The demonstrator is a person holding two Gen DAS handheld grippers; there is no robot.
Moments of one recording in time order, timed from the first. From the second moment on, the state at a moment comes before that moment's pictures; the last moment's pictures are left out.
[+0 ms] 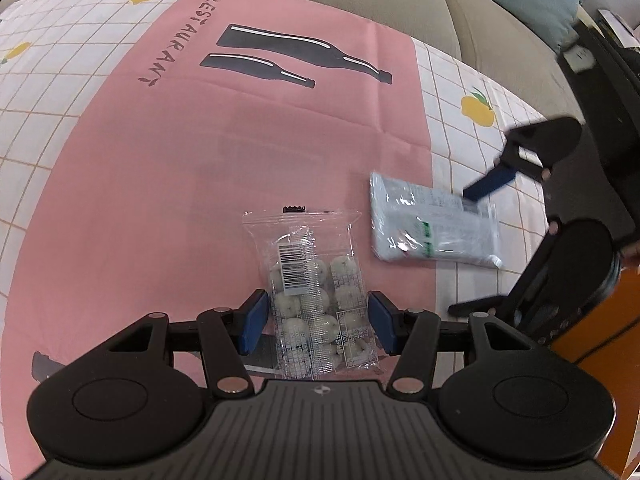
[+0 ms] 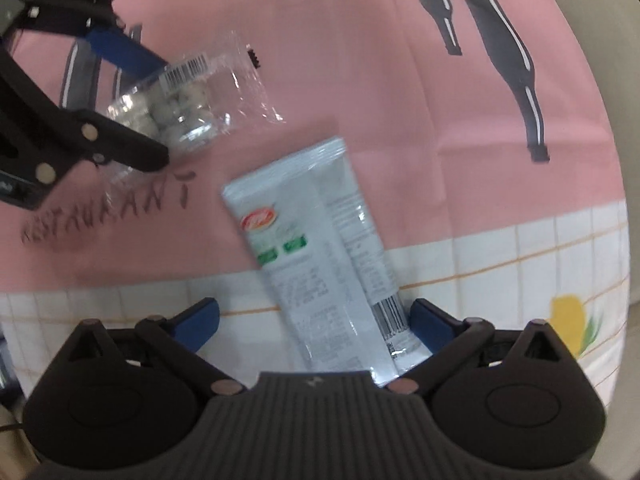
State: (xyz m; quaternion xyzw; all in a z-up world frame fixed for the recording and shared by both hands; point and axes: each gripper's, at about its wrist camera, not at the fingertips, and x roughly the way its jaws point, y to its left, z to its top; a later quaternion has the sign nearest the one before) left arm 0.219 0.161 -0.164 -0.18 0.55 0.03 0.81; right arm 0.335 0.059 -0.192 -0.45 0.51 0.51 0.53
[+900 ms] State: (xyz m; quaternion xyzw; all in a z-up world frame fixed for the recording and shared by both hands) left arm 0.217 0.190 -0.161 -0.17 0.54 0.06 0.82; right arm 0.287 0.031 -0.183 -0.08 0.56 0.20 0.80
